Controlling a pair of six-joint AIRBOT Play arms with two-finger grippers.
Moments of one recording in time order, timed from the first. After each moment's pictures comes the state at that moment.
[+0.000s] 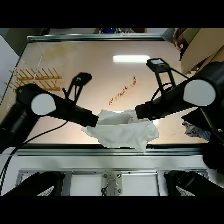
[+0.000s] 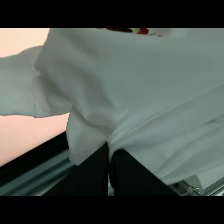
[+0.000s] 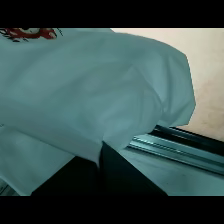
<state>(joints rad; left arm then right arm) -0.57 -1.04 1.23 1.35 -1.43 -1.71 0.61 -1.12 1.53 -1.53 1.69 1.96</state>
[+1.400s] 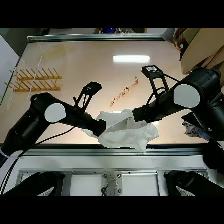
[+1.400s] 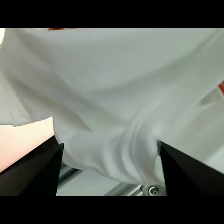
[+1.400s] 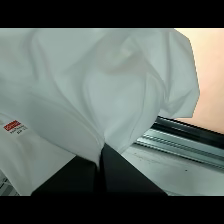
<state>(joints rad) -0.64 -1.04 1.14 1.33 -1.32 -1.68 0.62 -1.13 1.49 -1.52 1.67 1.97</state>
